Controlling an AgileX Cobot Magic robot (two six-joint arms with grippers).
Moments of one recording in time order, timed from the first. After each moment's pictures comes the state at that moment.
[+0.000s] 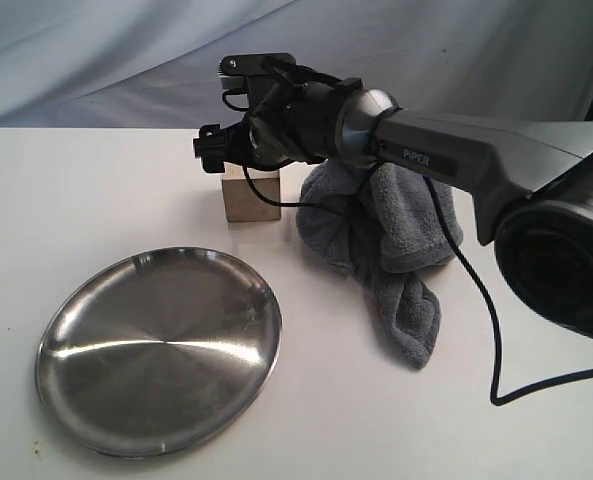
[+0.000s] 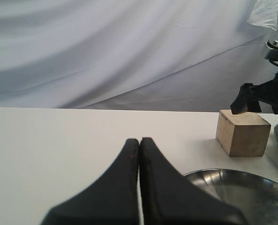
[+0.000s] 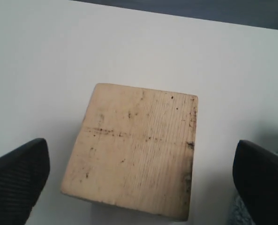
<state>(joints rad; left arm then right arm) -0.03 0.00 0.00 -0.04 0.15 0.01 0.65 2.40 -2.02 -0.53 0.53 0.81</state>
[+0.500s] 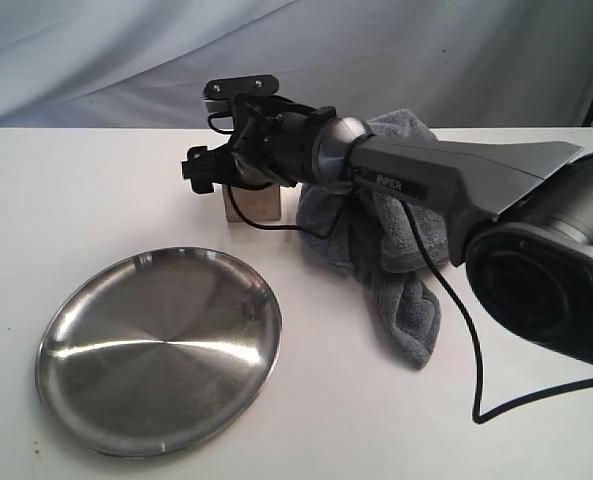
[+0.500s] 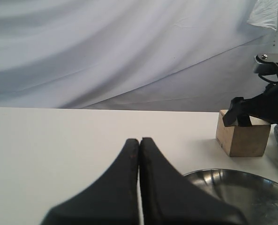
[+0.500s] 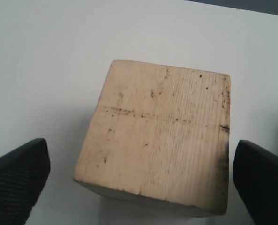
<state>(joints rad) -0.03 0.00 0.00 -0.04 0.15 0.01 0.69 2.45 -2.02 -0.64 0.53 0.92</state>
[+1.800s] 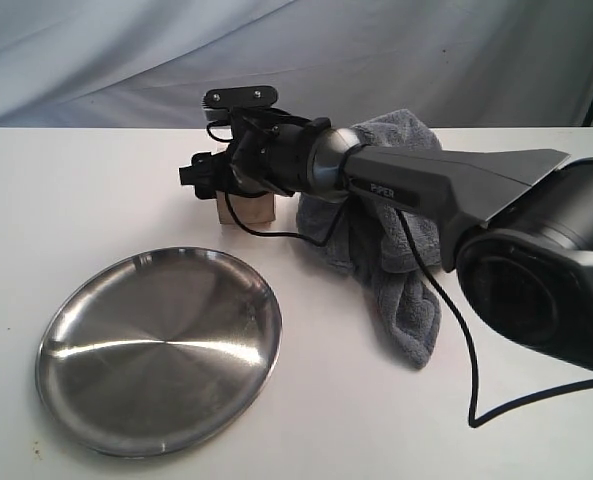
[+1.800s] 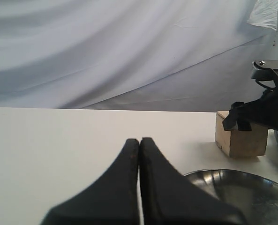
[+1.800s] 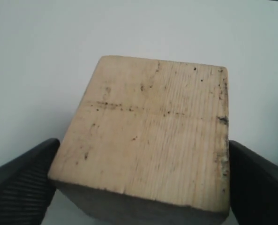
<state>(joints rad) -0.03 0.00 0.00 -0.04 0.15 0.01 0.70 2.46 -2.02 -0.66 0.51 0.96</state>
